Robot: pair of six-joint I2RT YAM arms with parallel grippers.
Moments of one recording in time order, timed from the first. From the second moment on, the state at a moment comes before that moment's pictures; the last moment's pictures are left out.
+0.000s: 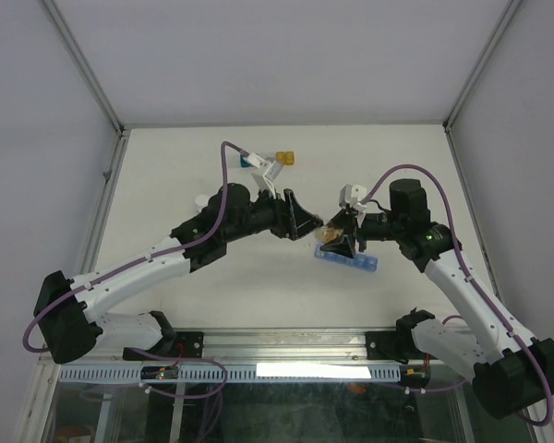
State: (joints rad) left arm -0.91 1.23 0.98 0.10 0.17 -0.67; right arm 0.38 0.95 0.82 -0.43 -0.96 -0.49
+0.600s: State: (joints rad) left arm -0.92 1.27 0.99 0.10 0.27 -0.60; right arm 0.38 0.95 0.82 -0.45 -0.95 -0.49
